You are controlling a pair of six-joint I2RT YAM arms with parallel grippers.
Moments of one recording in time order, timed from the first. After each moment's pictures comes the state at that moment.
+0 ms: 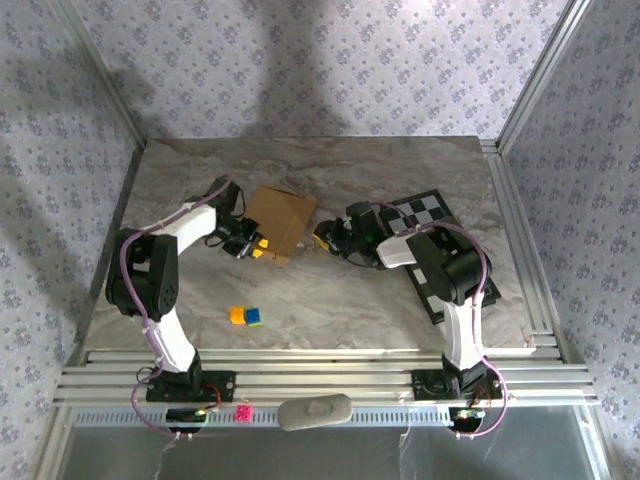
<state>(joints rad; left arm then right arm) -0.23 1.79 1.15 -0.67 0.43 -1.15 0.55 2.02 0.97 0.50 -0.40 1.25</state>
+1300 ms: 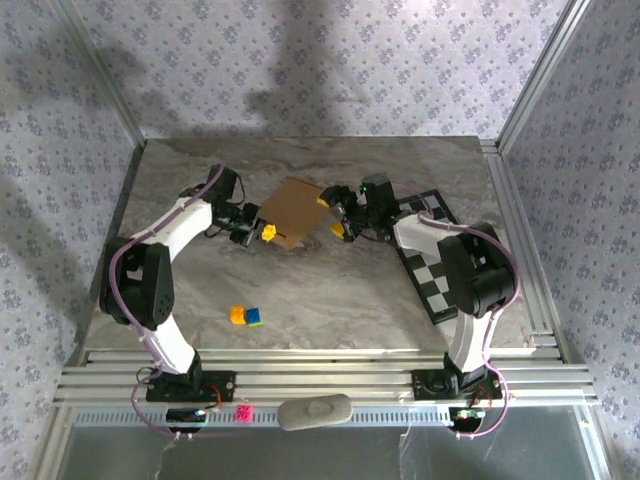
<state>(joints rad) -0.24 1.71 1.22 -0.68 0.62 -1.31 0.46 1.87 1.10 0.19 -0.51 1.37</state>
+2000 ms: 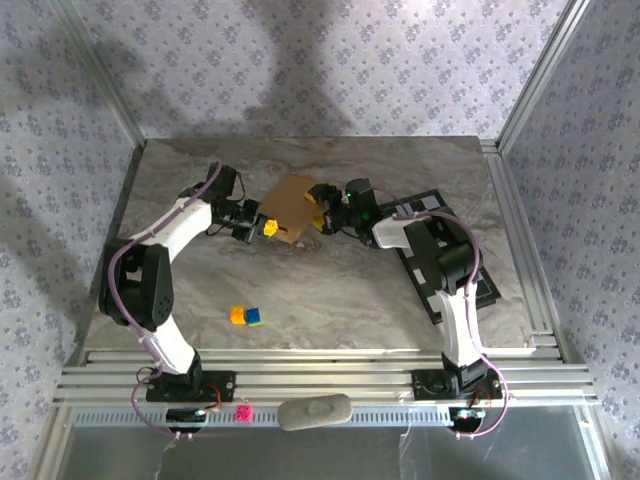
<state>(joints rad) -0.24 1.71 1.22 -0.62 0.64 -1.36 0.50 2.14 1.21 0.55 -0.46 1.59</state>
